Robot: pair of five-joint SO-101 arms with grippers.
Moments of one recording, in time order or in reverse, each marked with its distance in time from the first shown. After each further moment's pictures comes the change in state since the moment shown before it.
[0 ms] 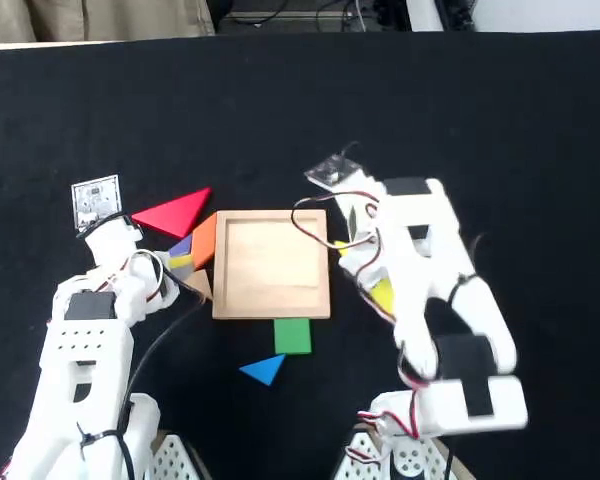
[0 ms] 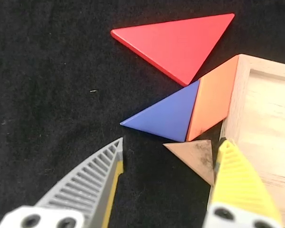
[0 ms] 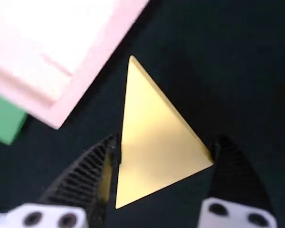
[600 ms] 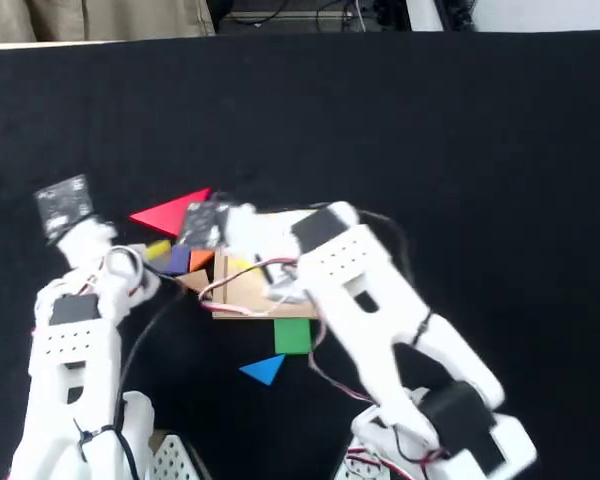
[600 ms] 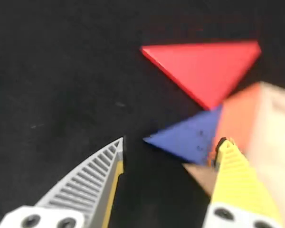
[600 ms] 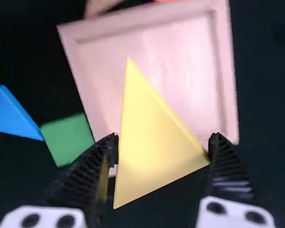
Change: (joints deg) left arm -6.8 0.0 1.1 -4.3 2.0; right arm -28.5 -10.8 1.6 -5.5 11.2
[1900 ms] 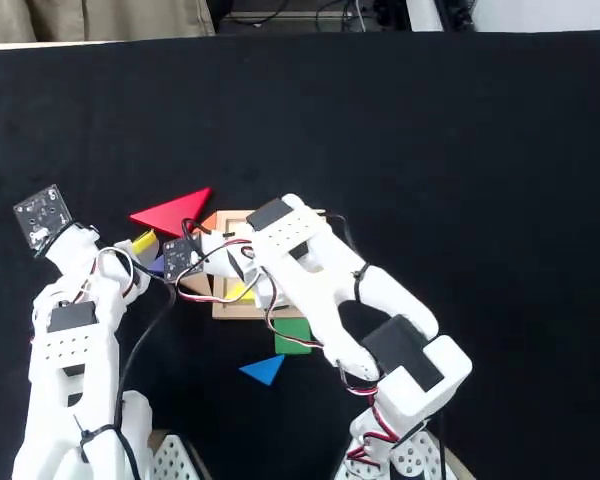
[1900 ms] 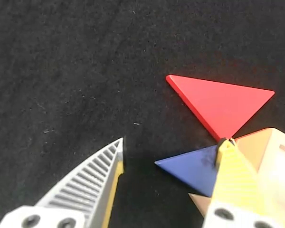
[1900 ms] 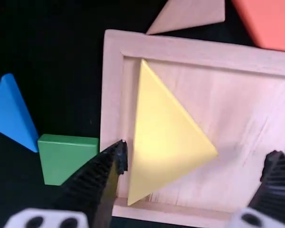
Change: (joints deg) left arm -3.2 0.0 4.1 -8.9 5.5; right arm -1.8 23.5 -9.1 -0.9 14.9
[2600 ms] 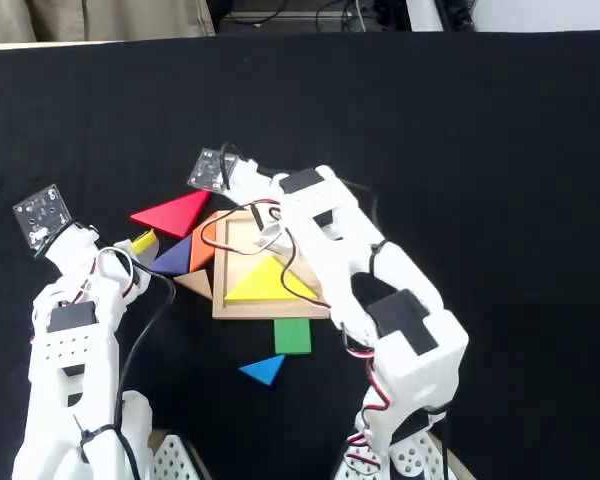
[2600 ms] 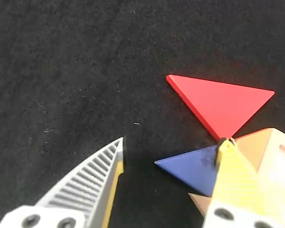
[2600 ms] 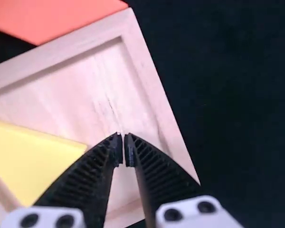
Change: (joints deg) left arm 0.0 0.0 0.0 0.0 0.0; right arm 9.9 7.1 -8.9 -14.5 -19.2
